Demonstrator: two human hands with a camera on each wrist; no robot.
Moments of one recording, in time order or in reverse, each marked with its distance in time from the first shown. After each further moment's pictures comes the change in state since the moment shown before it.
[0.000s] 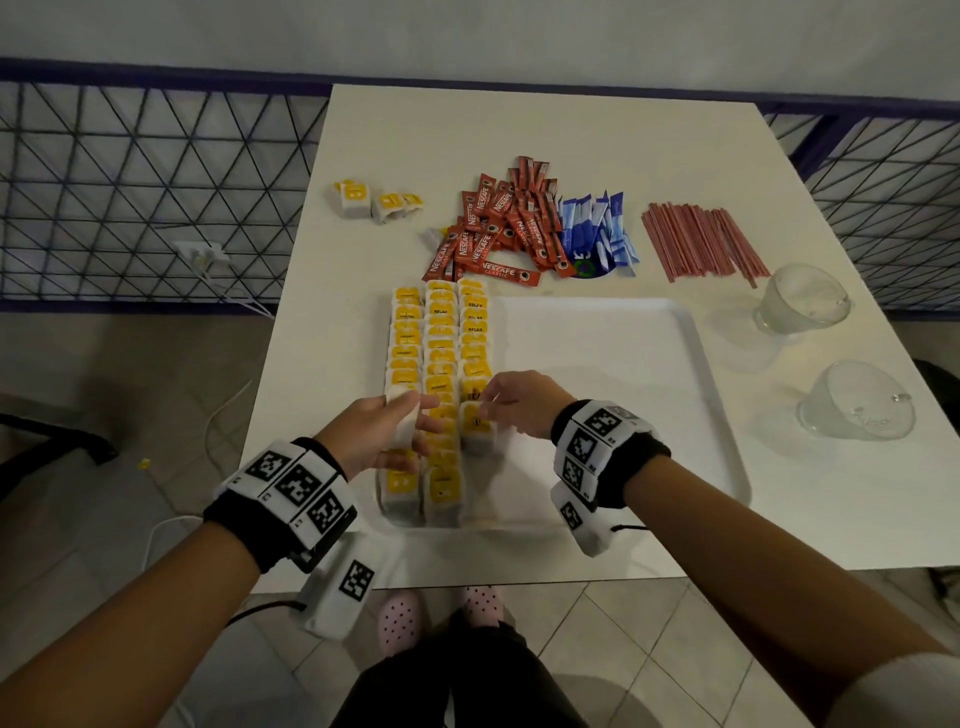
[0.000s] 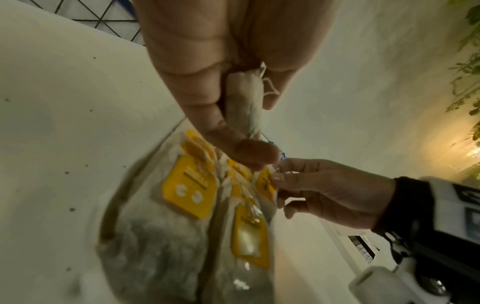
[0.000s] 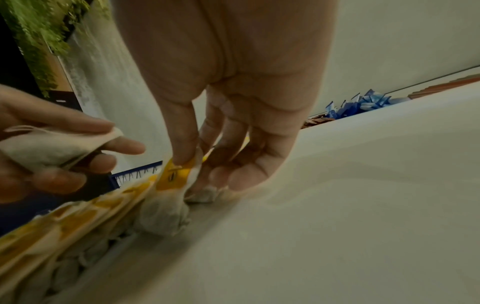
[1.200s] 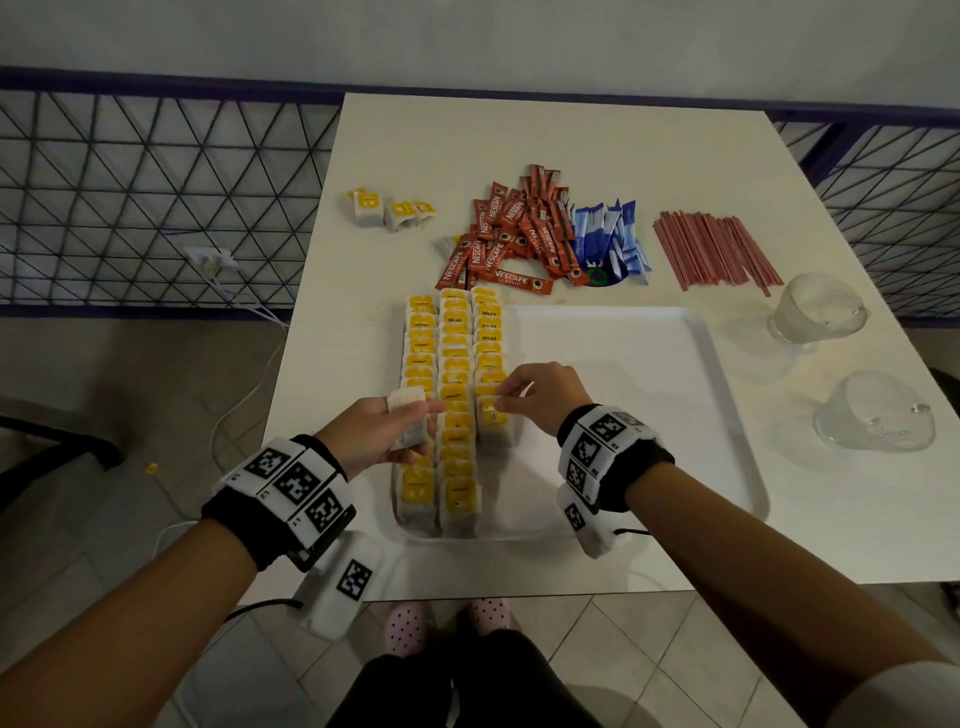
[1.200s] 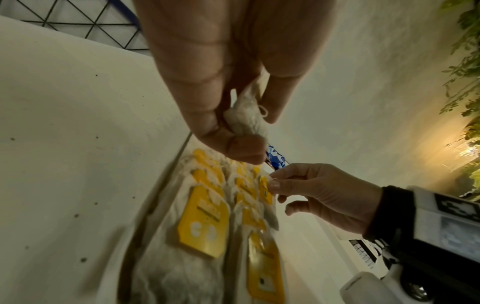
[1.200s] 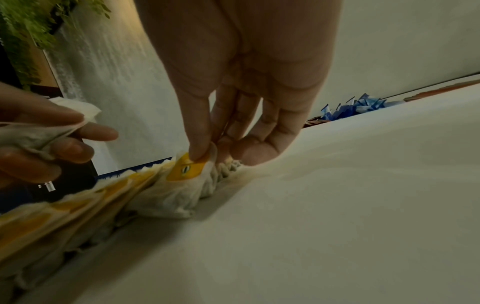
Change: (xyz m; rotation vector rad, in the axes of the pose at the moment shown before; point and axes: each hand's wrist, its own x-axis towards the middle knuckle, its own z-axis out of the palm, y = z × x) left_hand 0.011 -0.003 -0.022 0.086 -0.037 0.045; right_hand 0.011 0.001 0.000 0.038 0.253 -0.037
